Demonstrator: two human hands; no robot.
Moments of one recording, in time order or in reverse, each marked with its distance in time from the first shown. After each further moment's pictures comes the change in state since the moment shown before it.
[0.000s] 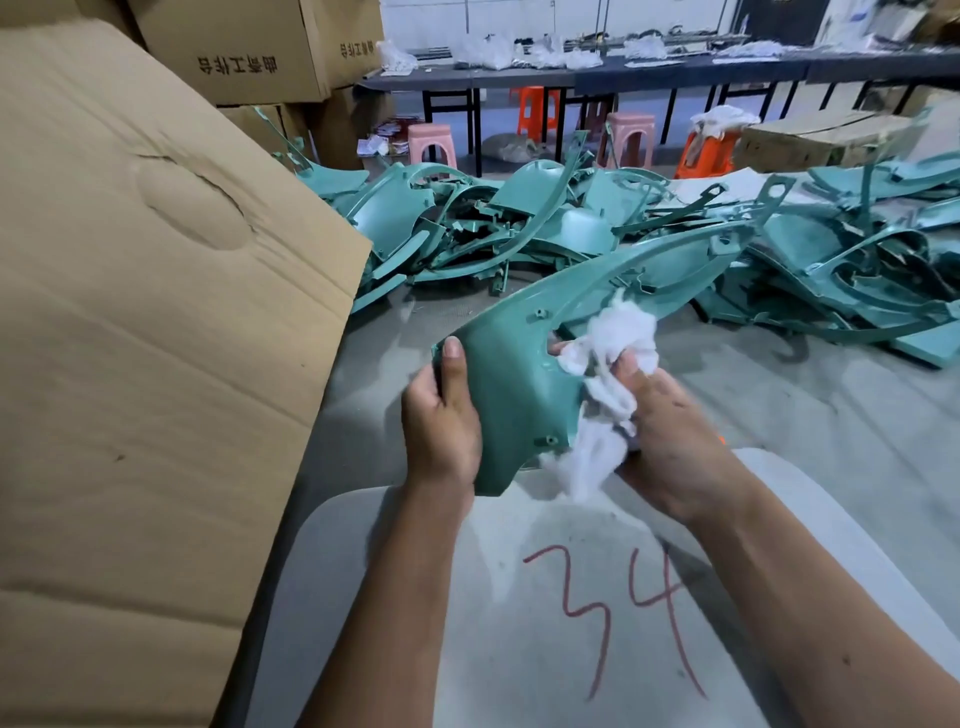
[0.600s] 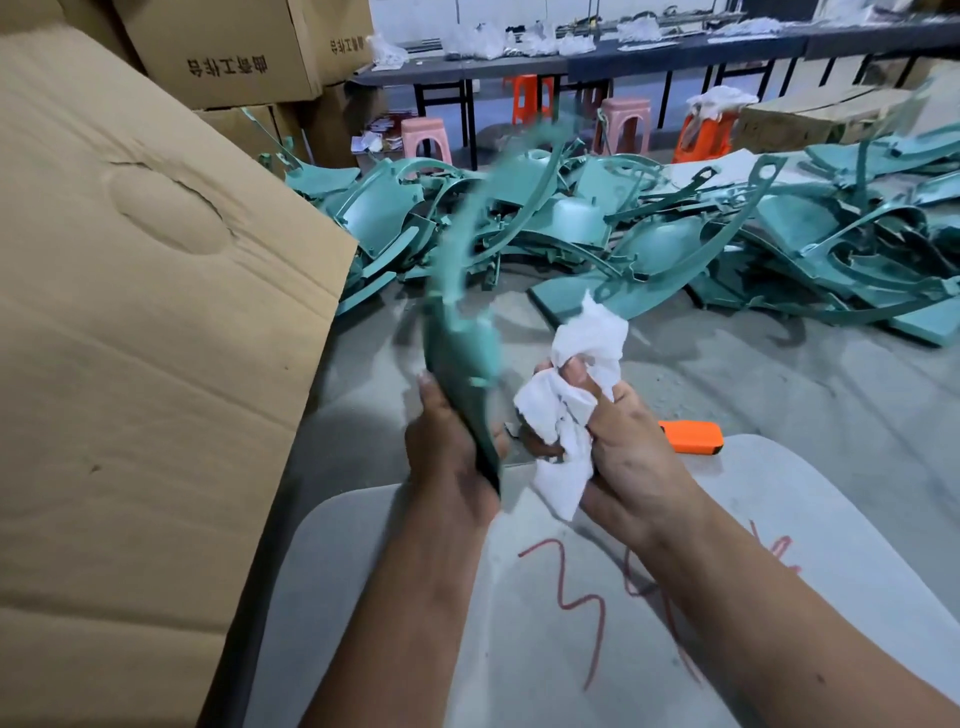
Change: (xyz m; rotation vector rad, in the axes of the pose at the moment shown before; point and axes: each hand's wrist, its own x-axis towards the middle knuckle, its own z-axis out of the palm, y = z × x) left_hand -0.013 -0.001 0.007 -0.329 0.090 -0.514; right_hand -0.010 0.017 0.043 0.160 0.005 -0.050
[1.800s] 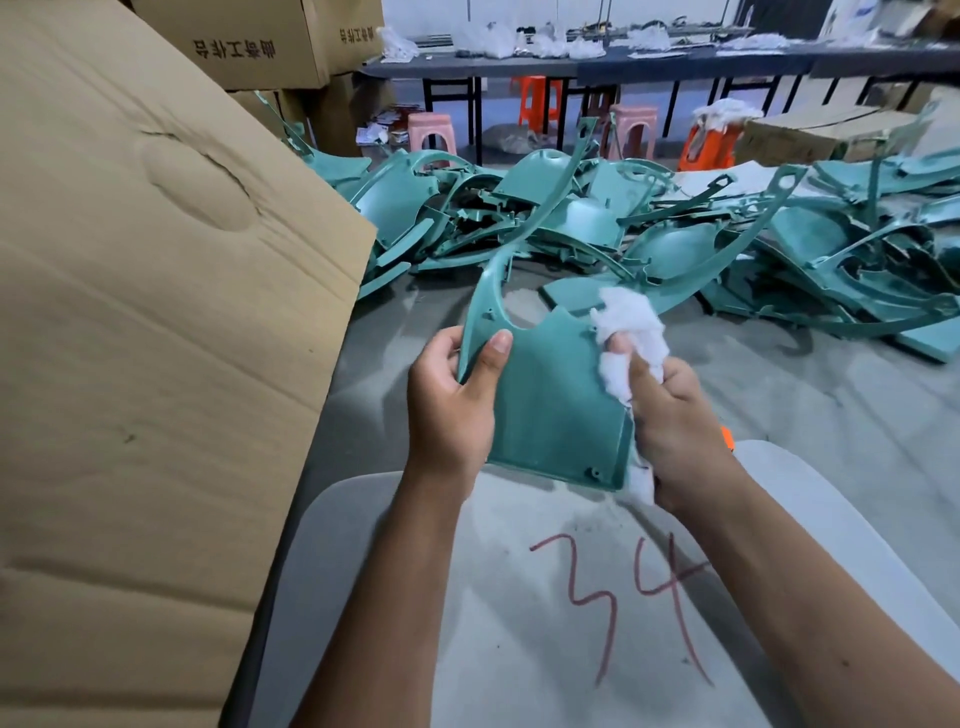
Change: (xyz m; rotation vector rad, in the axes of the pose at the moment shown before) left_hand 0.013 0.011 -0.012 0.312 -0.277 0.699; right_hand 0.005 -0.023 -0.015 -0.382 0.159 -0.117
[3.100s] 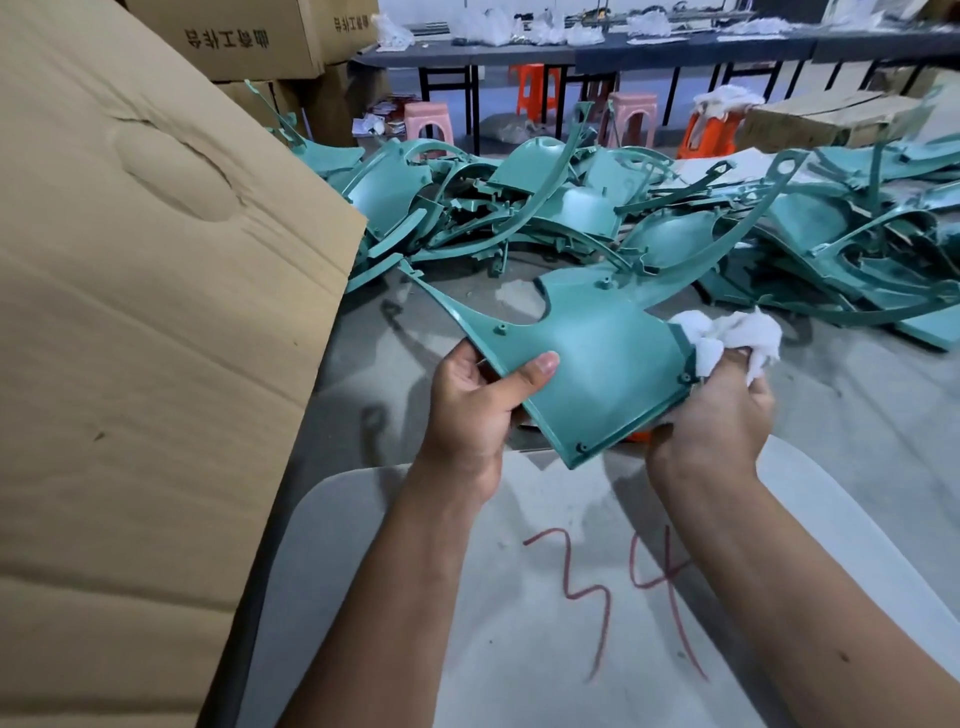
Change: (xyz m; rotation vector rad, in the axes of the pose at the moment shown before) left_hand -0.017 0.017 0.024 -0.459 -0.218 -0.283; right_hand 0.021 0.014 -0.018 0.296 0.885 -0.057
